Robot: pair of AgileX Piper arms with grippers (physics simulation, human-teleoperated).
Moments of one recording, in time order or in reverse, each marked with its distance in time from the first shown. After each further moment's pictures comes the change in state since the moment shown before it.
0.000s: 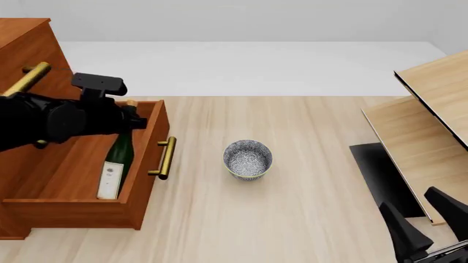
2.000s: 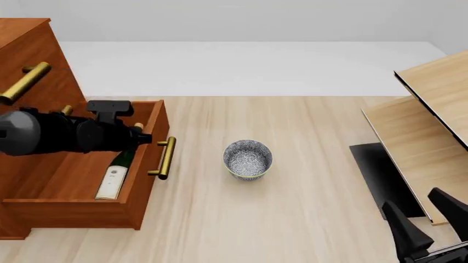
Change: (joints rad) left arm 0.057 0.237 0.003 -0.122 0.018; right arm -0.036 0.000 0.000 0.016 -0.009
